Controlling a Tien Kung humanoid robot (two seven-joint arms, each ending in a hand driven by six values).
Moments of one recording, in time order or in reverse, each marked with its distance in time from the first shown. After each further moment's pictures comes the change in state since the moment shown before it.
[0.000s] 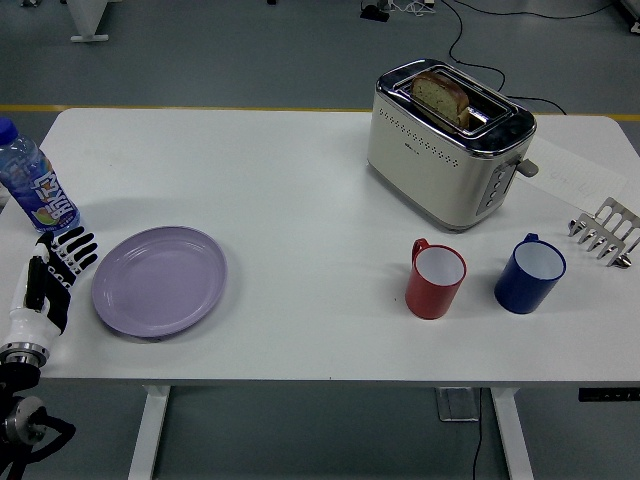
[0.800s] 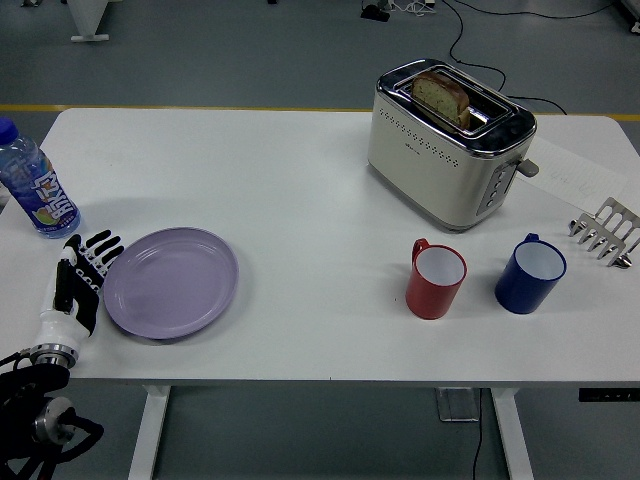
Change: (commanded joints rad) left arm -0.022 -0.075 0.023 0.010 0.003 -0.002 -0.008; right arm 0.010 0.002 0.009 0.003 -0.031 -0.003 -0.010
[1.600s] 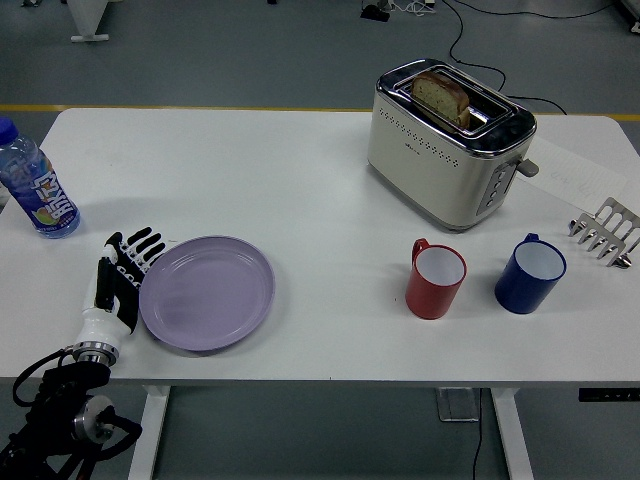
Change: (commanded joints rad) left arm -0.010 -0.085 0.049 -0.019 -0.005 0.000 0.000; right arm 0.005 -0.002 0.001 0.001 -0.012 0.001 -0.002
